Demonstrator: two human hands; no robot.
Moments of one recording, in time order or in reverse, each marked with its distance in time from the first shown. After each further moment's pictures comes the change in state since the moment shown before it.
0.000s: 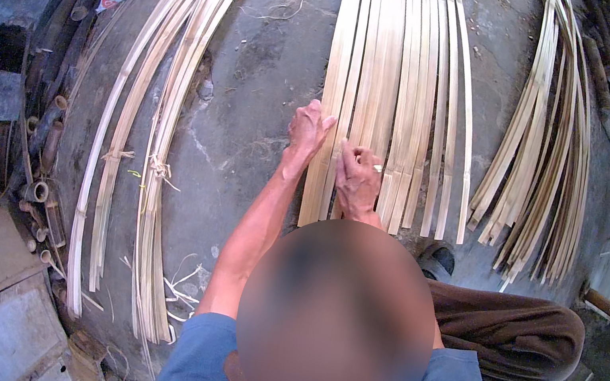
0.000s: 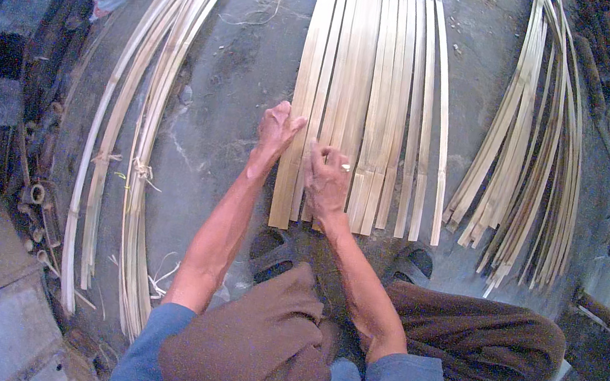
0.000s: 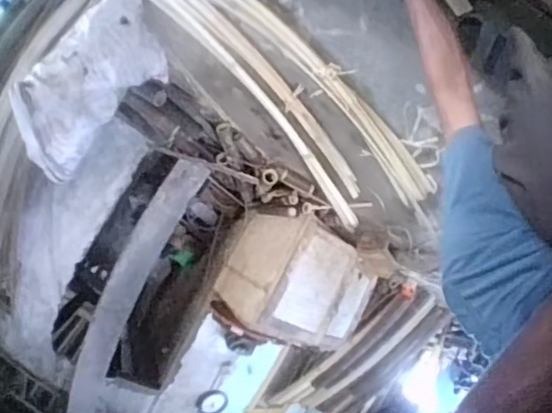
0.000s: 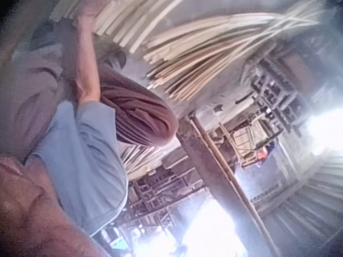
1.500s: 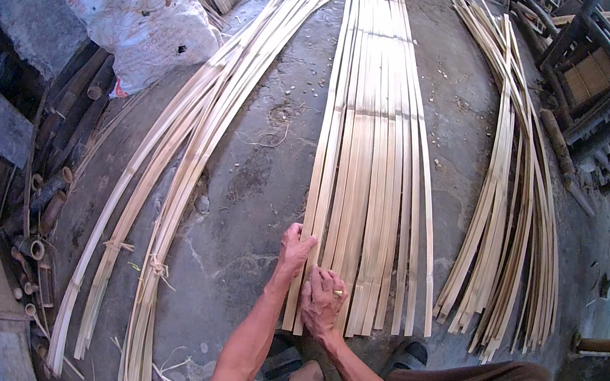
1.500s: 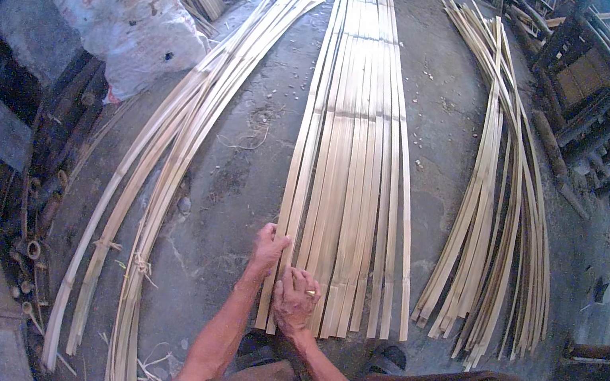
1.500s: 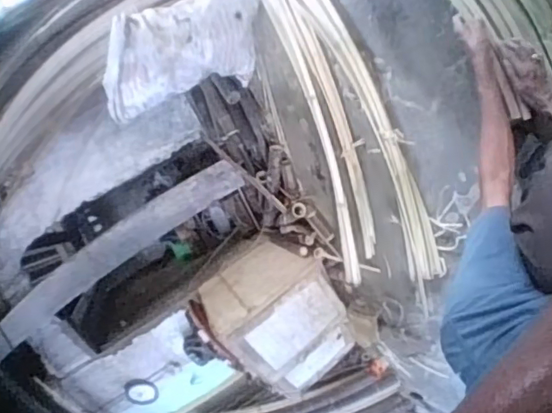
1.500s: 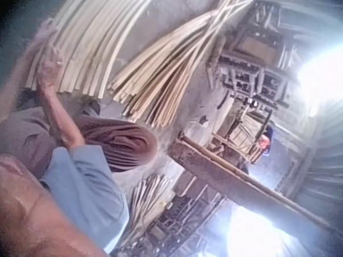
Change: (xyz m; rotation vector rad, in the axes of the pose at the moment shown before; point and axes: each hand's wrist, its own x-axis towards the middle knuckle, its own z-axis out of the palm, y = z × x) left_hand -0.003 -0.005 0.028 -0.745 0.007 -0.169; right_hand -0.021 -0.033 -0.008 -0.027 0.025 0.000
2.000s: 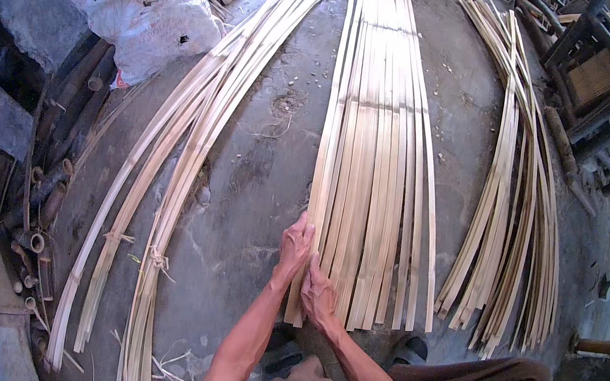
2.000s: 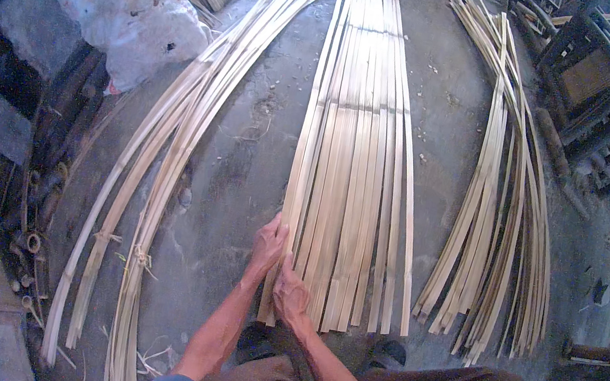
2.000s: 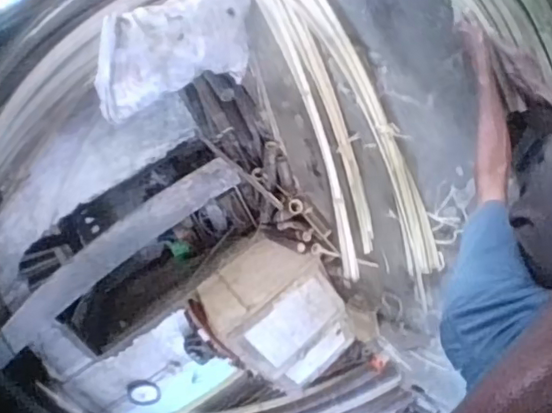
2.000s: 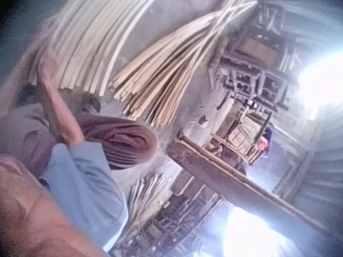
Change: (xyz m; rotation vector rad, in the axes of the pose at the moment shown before) left_hand -0.011 0.007 -0.010 0.311 0.053 0.377; right_hand -0.001 0.009 0.025 0.339 -0.218 0.159
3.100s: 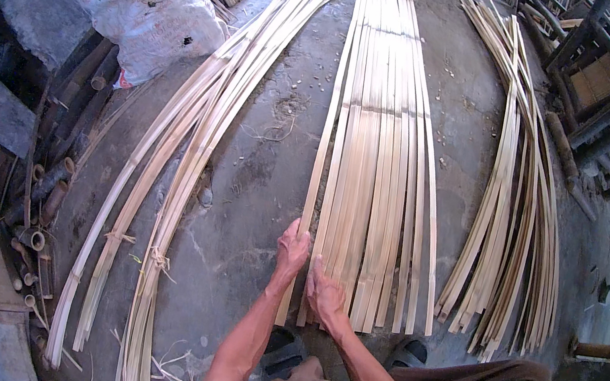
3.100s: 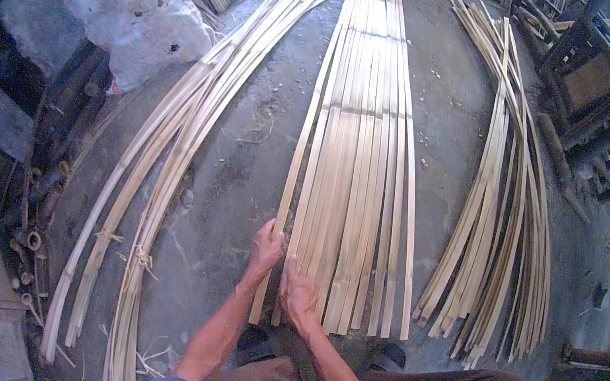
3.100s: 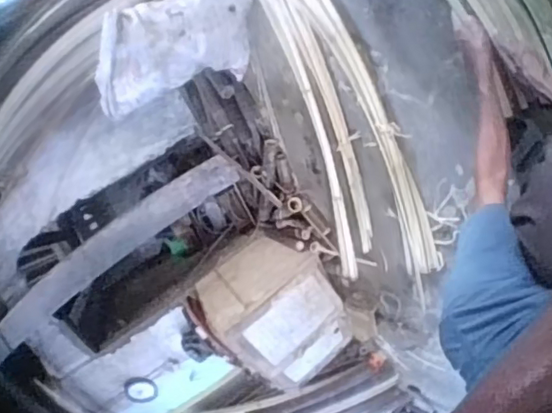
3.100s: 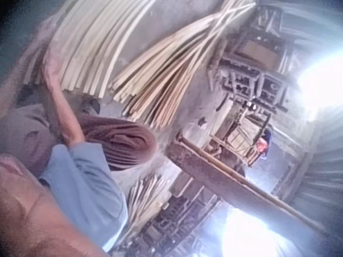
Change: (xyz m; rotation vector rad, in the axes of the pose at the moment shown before) left_hand -0.005 0.001 -0.007 -0.082 -0.032 -0.252; right_hand 0.009 0.020 -0.005 -0.215 -0.065 -0.054
